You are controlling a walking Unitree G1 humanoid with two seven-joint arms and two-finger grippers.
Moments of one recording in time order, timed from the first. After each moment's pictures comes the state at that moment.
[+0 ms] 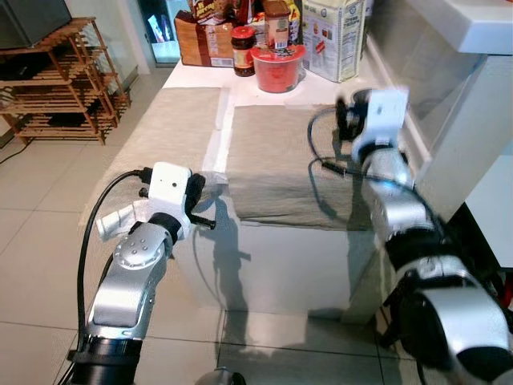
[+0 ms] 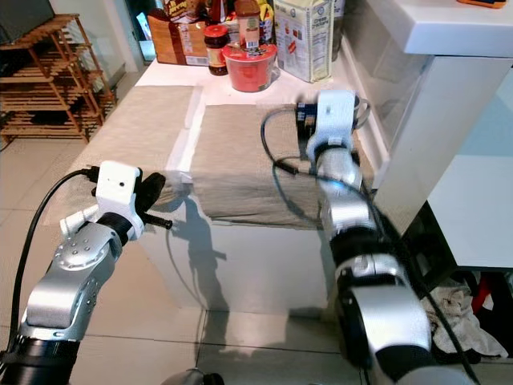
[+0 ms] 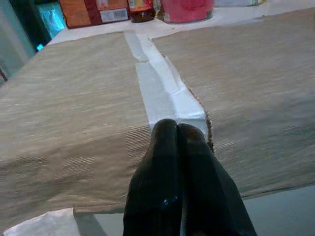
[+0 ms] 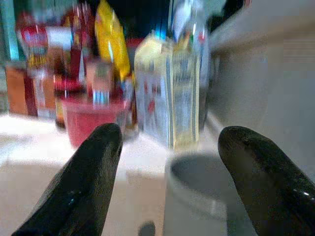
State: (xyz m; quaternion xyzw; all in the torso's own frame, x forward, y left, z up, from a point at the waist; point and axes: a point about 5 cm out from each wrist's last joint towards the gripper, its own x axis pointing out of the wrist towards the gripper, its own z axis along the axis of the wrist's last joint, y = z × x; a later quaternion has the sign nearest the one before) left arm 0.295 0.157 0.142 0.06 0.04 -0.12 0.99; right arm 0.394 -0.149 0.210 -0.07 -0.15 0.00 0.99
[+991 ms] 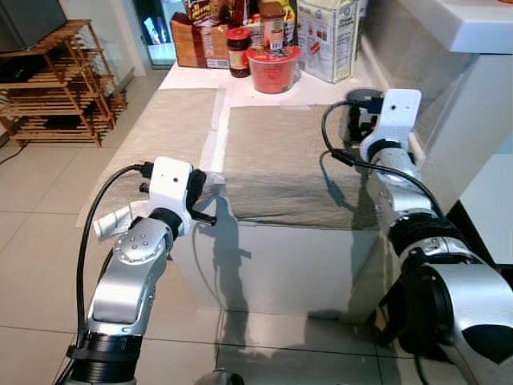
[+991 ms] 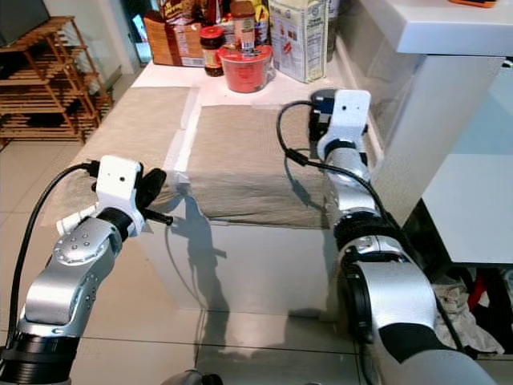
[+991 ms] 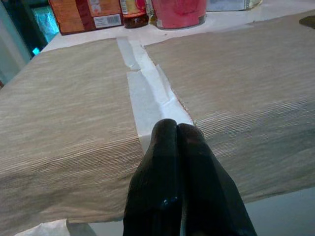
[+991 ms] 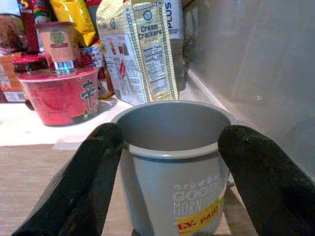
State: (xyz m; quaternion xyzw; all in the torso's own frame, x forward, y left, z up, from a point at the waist) left arm 0.297 0.156 0.149 0.07 0.04 -0.12 0.99; right arm 0.403 -0.165 0.186 0.00 -0.06 -0.03 1.00
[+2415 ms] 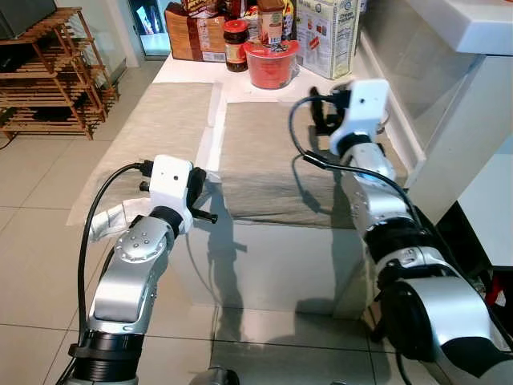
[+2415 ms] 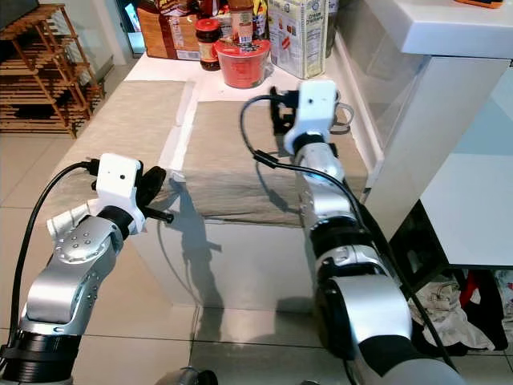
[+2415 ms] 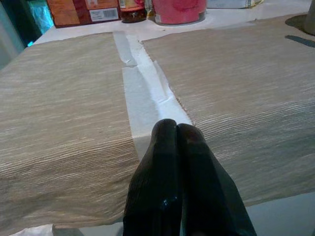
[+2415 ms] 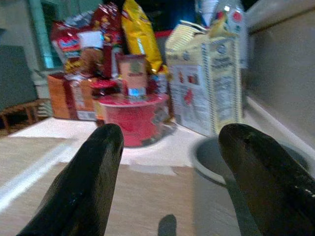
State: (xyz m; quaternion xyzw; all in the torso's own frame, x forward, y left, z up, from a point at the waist) left arm 0.299 0.153 0.151 0.06 0.04 -0.12 0.99; right arm 0.395 -0.121 0.200 0.00 -0.12 0.06 0.99
